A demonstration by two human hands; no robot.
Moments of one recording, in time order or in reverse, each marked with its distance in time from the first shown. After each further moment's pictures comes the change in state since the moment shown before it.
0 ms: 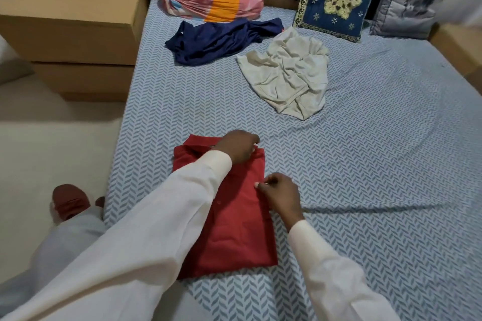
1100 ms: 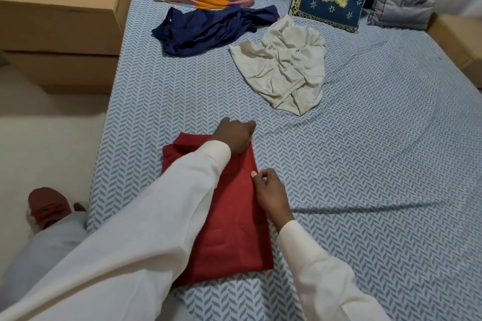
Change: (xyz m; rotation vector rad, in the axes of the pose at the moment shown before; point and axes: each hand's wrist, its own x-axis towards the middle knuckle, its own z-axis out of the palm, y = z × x) left_hand 0.037 -0.014 0.015 0.103 0.056 -0.013; right_hand 0.004 -0.006 0.018 0.132 -0.011 0.020
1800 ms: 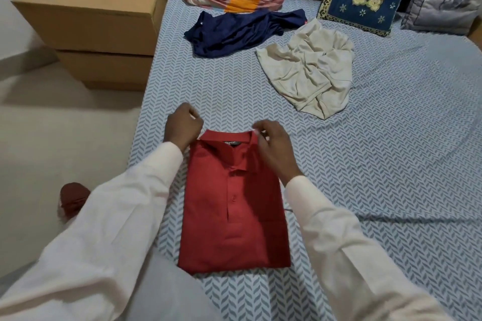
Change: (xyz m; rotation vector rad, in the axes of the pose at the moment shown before) left_hand -0.101 -0.109 -0.046 -0.701 0.446 -0.733; right_hand 0.047 -0.091 0.008 -0.135 0.053 -0.660
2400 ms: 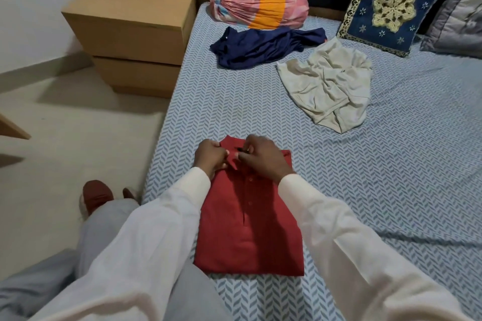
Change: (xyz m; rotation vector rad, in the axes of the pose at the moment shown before) left_hand -0.041 -0.028 0.030 -0.505 -0.136 -0.412; right_hand 0.011 -0.029 0.048 -0.245 -0.389 -0.050
